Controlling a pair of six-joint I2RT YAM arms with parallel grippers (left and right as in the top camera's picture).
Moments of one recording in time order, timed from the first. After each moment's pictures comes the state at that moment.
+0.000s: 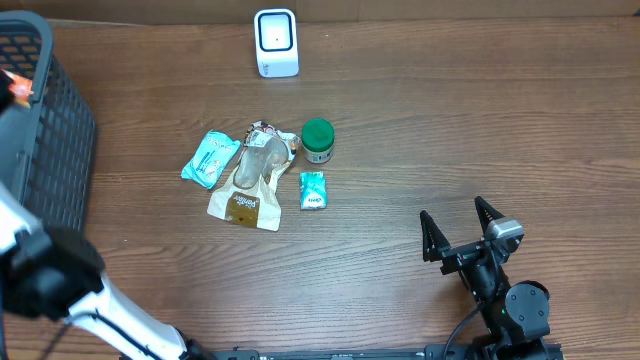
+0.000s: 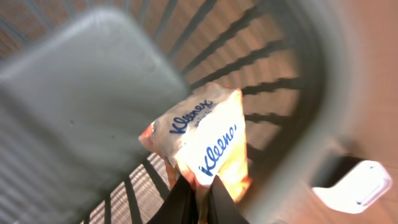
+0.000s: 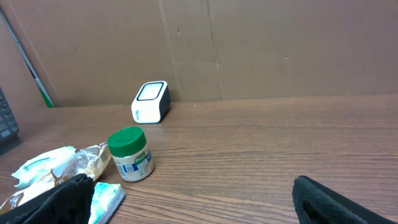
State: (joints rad) left arm 0.64 2.04 2.40 -1.33 0.22 -0.36; right arm 0.23 0.01 0.02 -0.03 -0.07 0.17
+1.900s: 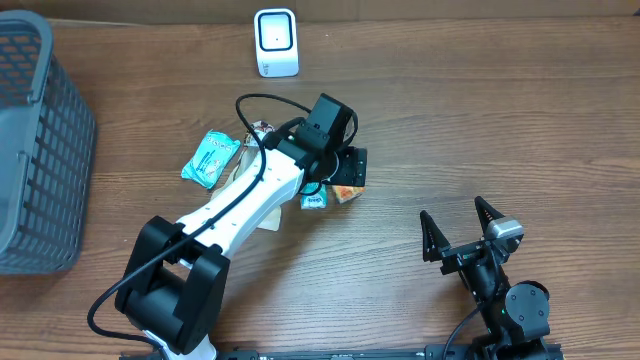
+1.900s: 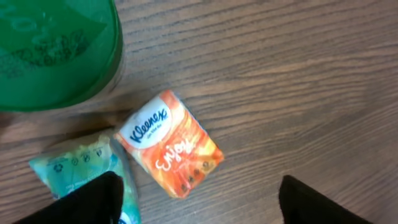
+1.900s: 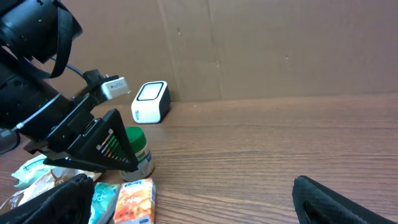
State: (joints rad) left arm -0.58 1.84 1.34 -0.61 0.16 -0.48; right arm 0.23 0.01 0.02 -0.03 -0.07 0.17
